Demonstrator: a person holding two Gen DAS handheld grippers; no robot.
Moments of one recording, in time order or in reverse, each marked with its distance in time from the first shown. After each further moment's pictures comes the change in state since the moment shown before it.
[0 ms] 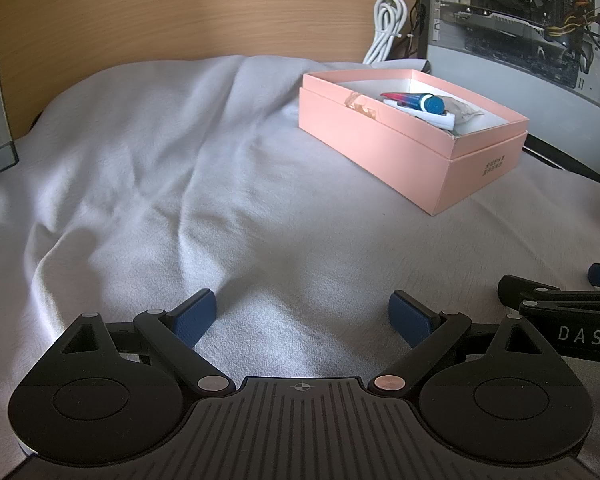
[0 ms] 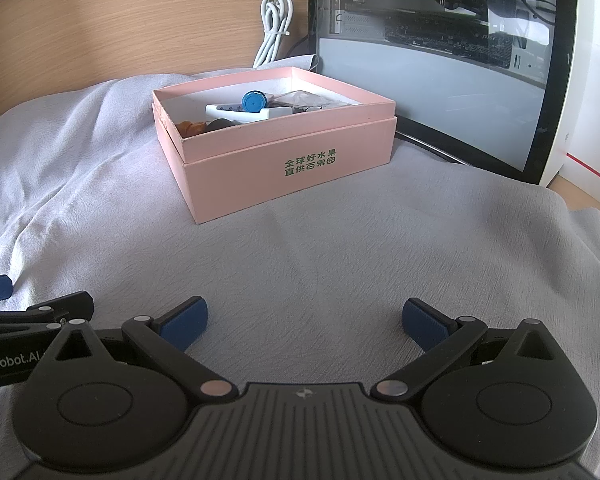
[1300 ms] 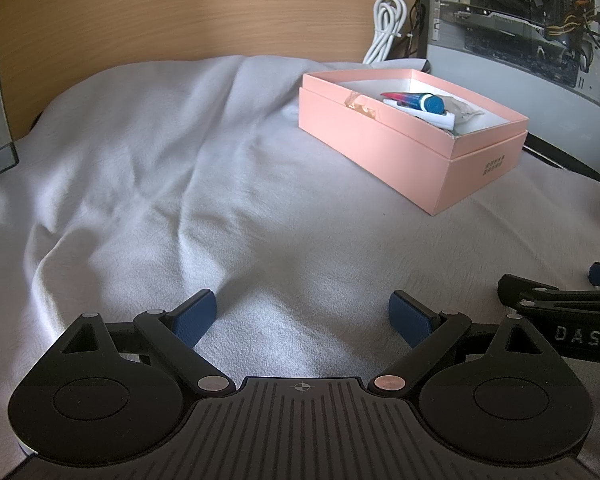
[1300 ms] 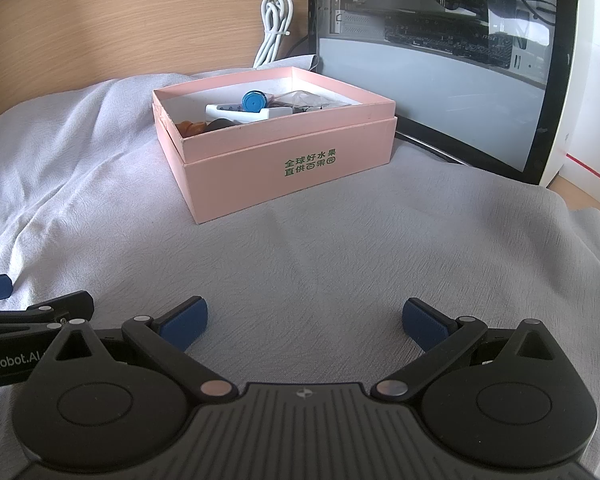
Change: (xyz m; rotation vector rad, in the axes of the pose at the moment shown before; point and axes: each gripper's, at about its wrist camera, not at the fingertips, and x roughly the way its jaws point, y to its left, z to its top) left arm 0.000 -0.001 -0.001 0.001 -0.001 0.002; right arm 0.000 0.003 0.000 -0.001 -0.001 -0.013
